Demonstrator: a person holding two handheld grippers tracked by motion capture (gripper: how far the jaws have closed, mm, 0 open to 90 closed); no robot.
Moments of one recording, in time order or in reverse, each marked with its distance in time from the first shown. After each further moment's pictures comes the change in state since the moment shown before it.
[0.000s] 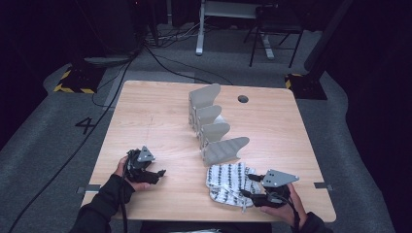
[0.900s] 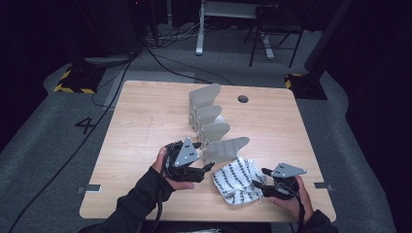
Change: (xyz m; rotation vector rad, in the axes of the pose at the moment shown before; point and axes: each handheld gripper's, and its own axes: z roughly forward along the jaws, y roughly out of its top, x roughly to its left) left arm -0.105 0.123 -0.038 -0.341 -0.058 0.210; right arm -0.039 -0.025 -0.005 0.064 -0.156 0.108
